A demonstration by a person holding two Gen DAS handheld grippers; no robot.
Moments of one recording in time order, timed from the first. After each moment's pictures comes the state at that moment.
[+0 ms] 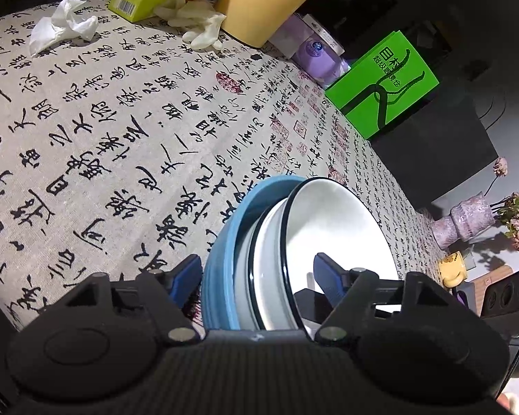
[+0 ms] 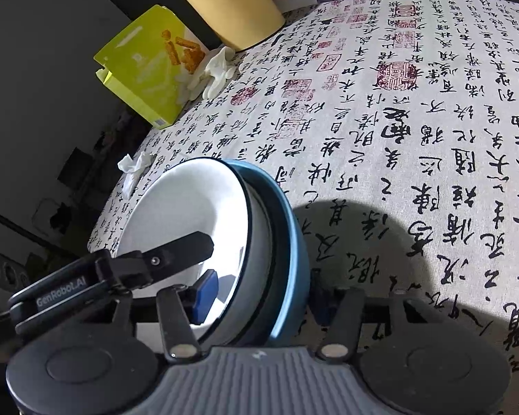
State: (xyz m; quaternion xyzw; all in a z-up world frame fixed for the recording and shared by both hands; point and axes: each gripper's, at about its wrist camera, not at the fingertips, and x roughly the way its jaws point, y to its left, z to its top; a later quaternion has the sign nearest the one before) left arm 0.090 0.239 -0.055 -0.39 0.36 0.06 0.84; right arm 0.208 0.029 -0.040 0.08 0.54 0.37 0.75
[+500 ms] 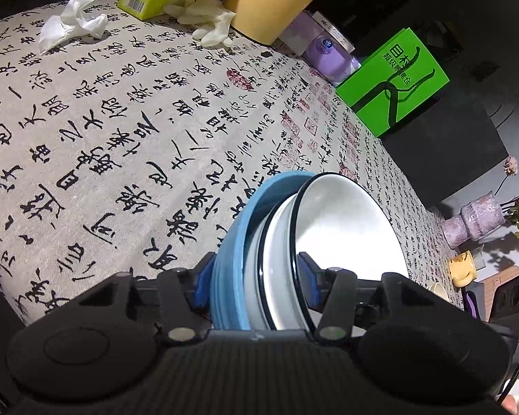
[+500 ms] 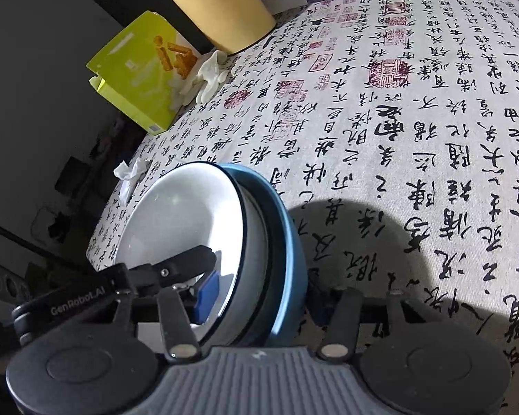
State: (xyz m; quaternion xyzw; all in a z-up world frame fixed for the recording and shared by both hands) left arm 0.088 0.237 -0.055 -0.38 0.38 0.08 0.84; right arm 0.208 0.025 -0.041 0.10 0.54 0.36 0.75
